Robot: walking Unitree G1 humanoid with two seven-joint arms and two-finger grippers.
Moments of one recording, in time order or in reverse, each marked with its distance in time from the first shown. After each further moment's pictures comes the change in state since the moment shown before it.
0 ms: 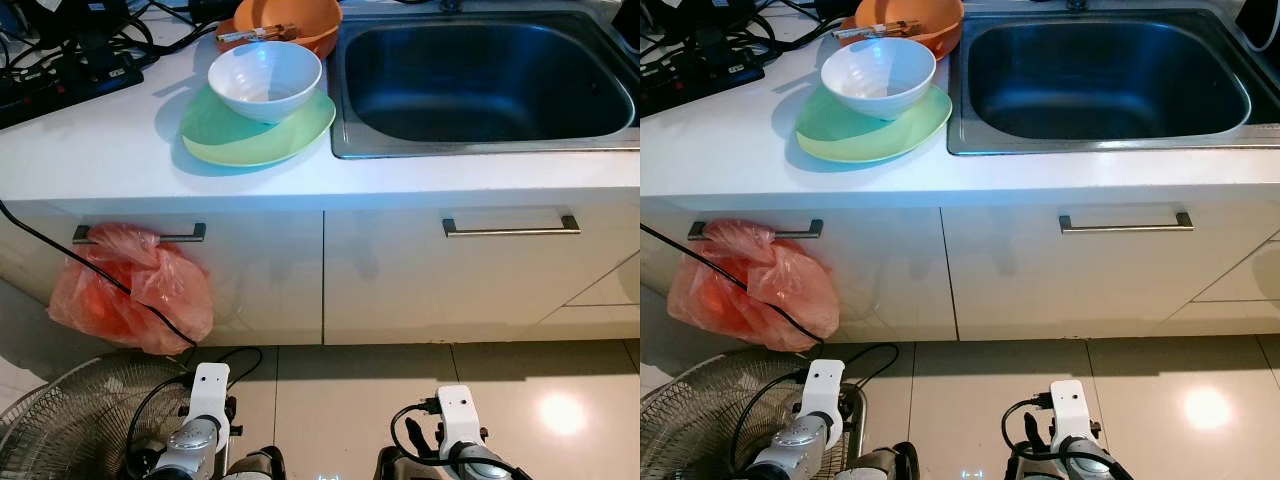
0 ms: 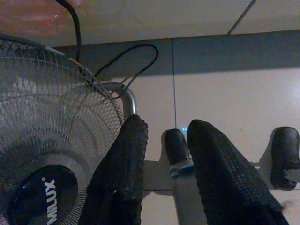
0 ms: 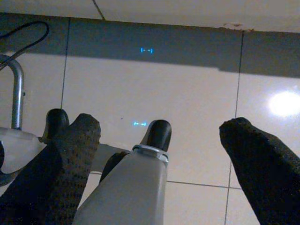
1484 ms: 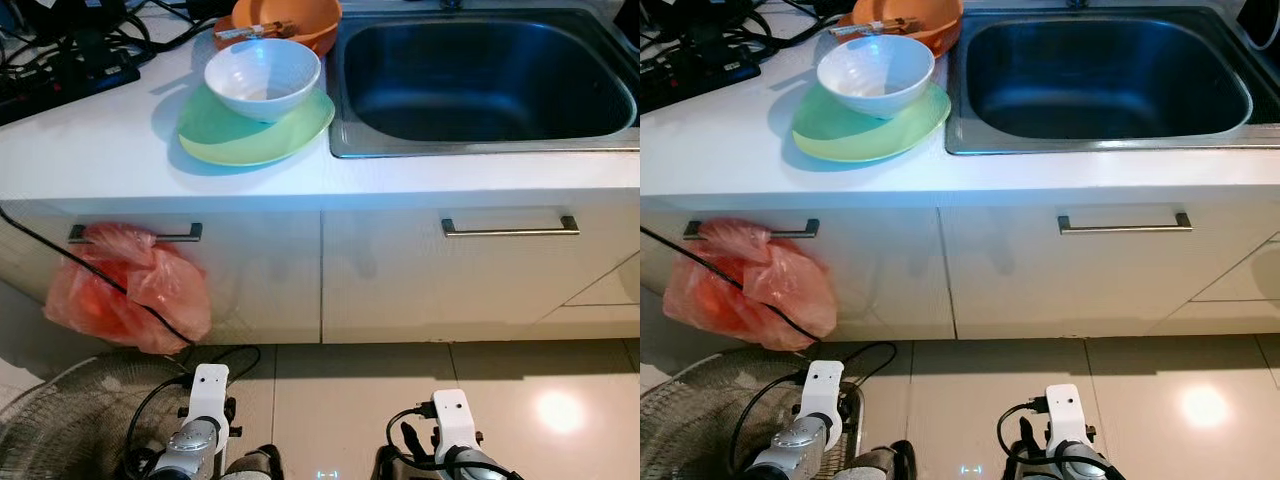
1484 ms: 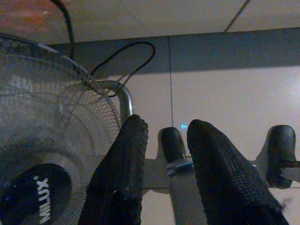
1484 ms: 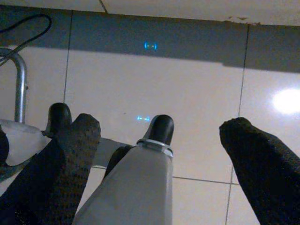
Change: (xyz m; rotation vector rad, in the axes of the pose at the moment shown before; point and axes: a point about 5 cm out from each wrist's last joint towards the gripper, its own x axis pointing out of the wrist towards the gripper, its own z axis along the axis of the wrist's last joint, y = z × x) left arm 0.000 -0.001 -0.002 -0.002 0.001 -0.002; right arm 0.000 0.006 -0.005 -0.001 0.011 0.018
